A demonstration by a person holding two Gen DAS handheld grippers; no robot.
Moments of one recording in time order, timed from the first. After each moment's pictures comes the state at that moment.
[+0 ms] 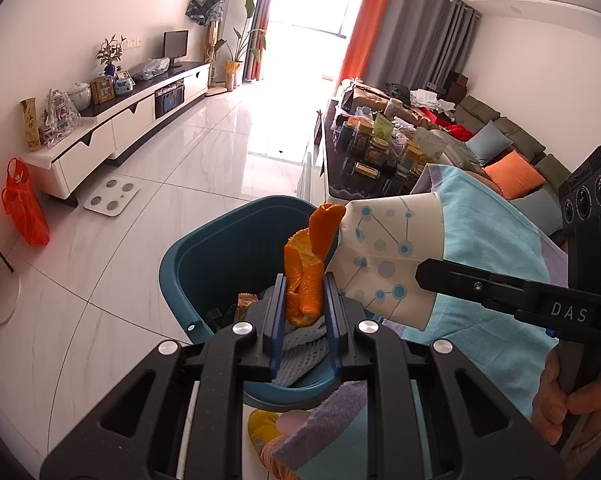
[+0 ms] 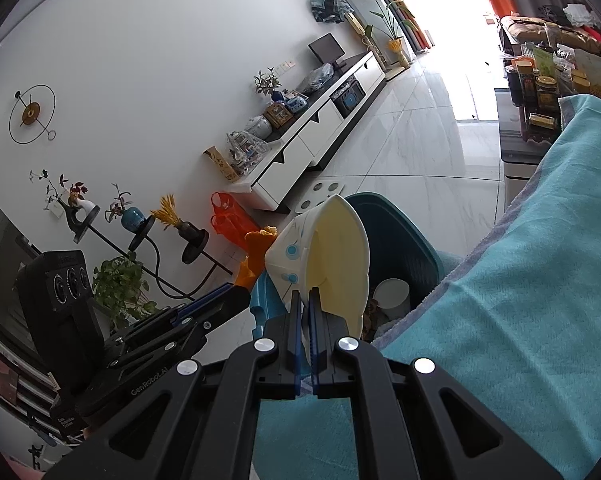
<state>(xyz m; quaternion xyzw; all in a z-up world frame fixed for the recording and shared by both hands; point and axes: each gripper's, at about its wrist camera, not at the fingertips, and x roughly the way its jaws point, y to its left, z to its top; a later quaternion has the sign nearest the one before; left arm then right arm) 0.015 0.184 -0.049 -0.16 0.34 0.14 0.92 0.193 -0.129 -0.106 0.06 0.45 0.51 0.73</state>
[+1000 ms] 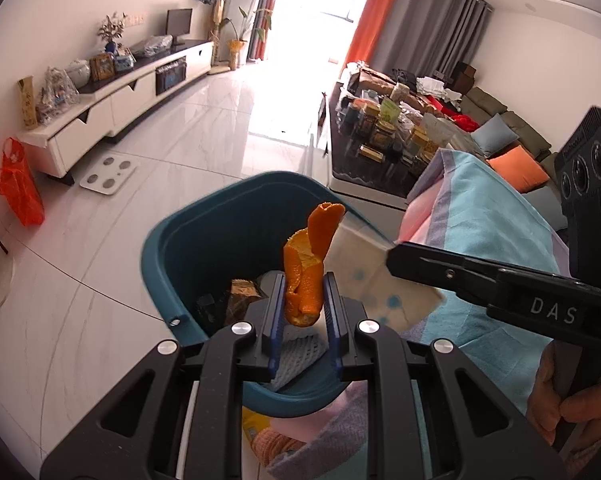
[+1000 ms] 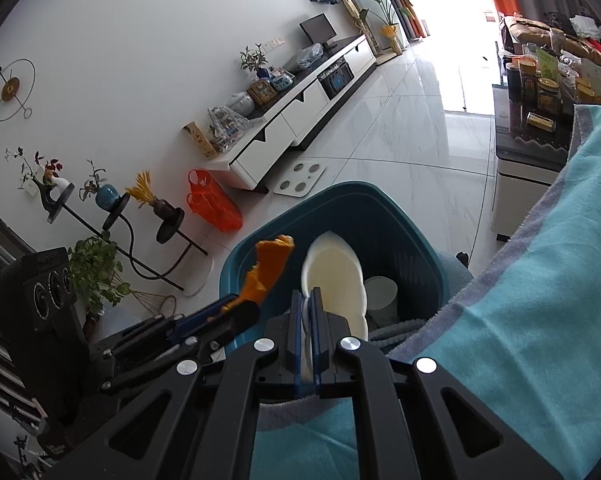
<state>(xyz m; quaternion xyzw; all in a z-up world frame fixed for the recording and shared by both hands) 0.049 0.201 -0.081 -0.19 0.37 0.13 0.90 0.200 -0.080 -0.115 0.01 0.47 0.48 0.74</state>
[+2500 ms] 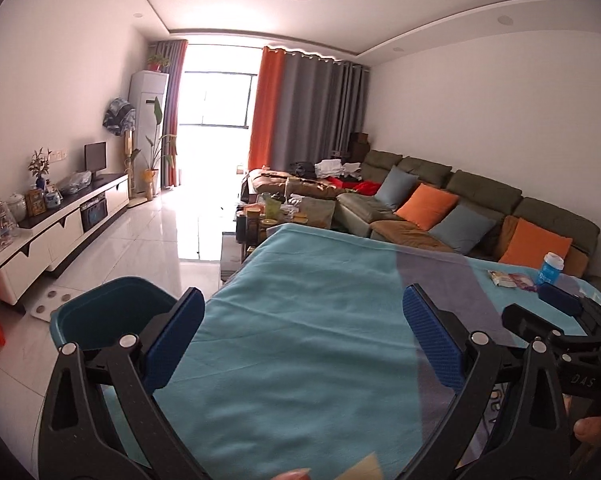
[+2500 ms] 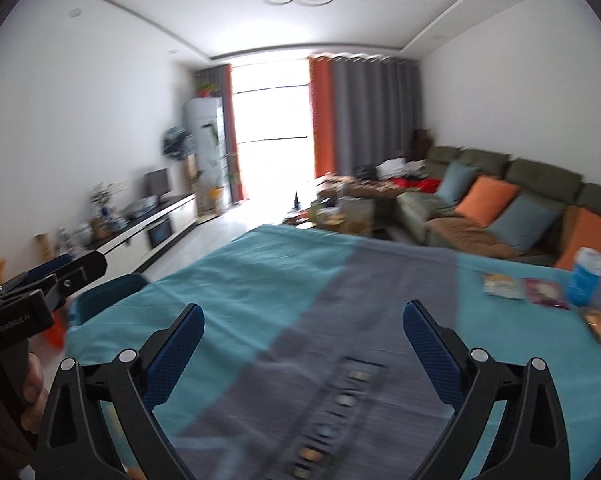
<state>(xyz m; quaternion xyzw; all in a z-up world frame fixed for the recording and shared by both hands) -0.006 -0.026 -0.015 -0.06 0.16 0.02 0.99 0.065 -0.403 -0.070 0.00 0.18 0.15 0.97</state>
